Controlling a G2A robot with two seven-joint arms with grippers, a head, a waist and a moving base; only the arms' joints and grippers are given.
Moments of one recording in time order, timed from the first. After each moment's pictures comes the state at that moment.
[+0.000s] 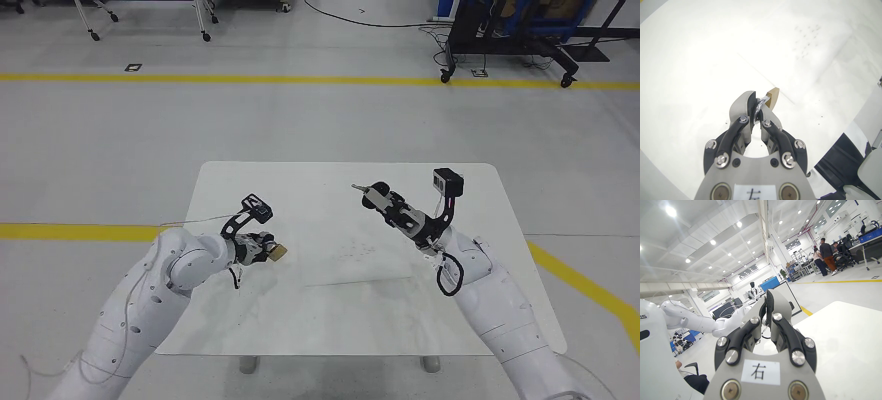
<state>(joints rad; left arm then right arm) 1.08 -1.01 -1.02 -1.55 0.79 -0.35 -0.91 -1.19 -1.19 1.20 -1.33 0.01 -1.01 0.40</state>
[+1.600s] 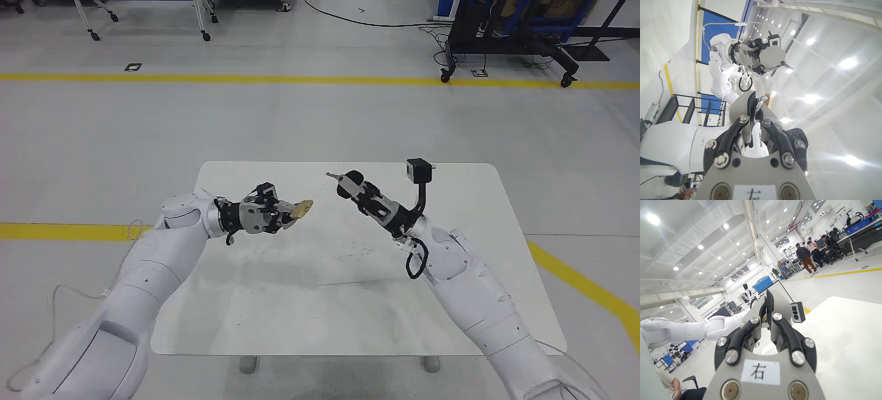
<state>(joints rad) 0.65 -1.22 -0.77 -0.70 -1.04 0.19 -1.54 -1.11 -1.23 1.07 -1.34 -0.10 -0.78 0.25</state>
